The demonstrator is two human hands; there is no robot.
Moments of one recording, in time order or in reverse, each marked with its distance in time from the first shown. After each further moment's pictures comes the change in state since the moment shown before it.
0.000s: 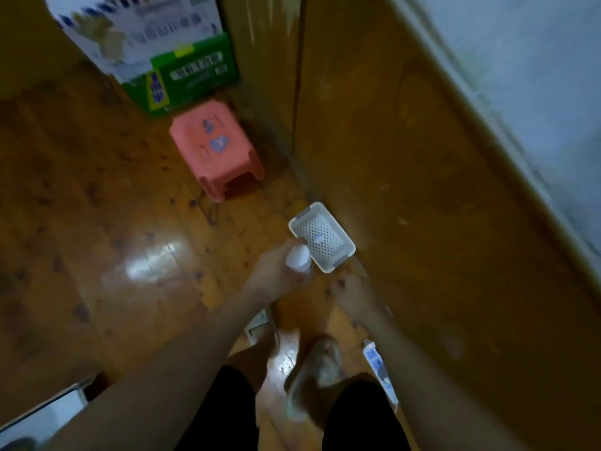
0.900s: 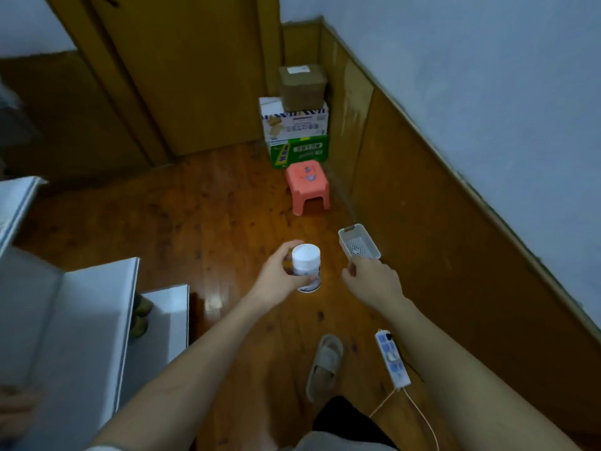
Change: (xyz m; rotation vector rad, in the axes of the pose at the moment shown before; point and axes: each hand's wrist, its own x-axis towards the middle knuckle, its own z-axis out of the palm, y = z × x) left_hand -0.587 -0.004 0.147 -0.295 0.519 0.230; right_hand -0.546 0.086 0.080 -0.315 0.415 -0.571
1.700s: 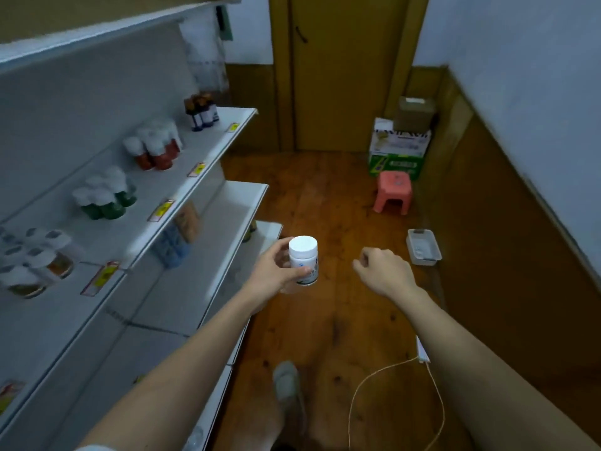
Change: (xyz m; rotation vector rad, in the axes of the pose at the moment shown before) left_hand -0.533 0.004 0.057 -0.235 0.464 -0.053; right_hand -0.428 -0.023 0.029 -0.070 -0.017 -0.453
